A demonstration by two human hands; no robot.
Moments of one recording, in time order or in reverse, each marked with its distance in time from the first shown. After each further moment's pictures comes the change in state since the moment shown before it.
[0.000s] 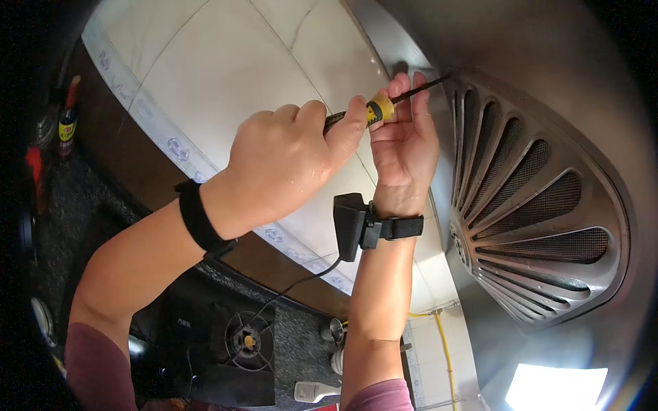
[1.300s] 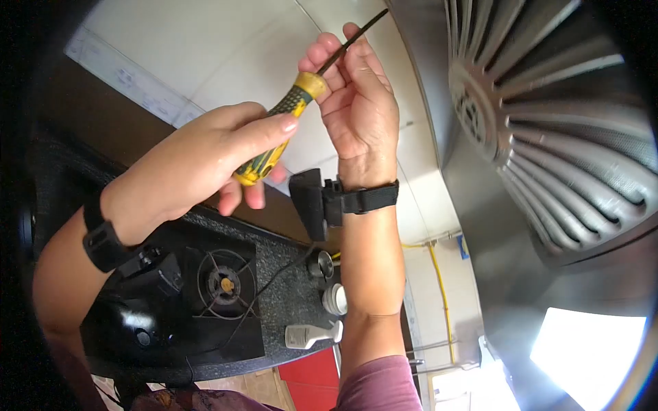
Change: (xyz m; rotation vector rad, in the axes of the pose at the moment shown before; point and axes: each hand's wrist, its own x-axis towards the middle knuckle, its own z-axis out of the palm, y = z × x) left_hand -0.067 0.069 -0.032 -1.409 -1.072 -1.044; right_hand -0.118 0.013 -0.049 -0.108 0.056 0.107
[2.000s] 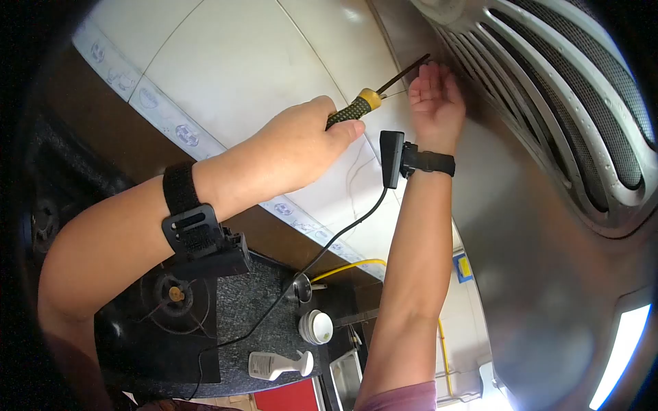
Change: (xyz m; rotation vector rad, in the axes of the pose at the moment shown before) left_hand 0.117 -0.065 0.159 0.369 0.327 0.321; right_hand -0.019 -0.114 -0.220 -0.024 0.357 -0.137
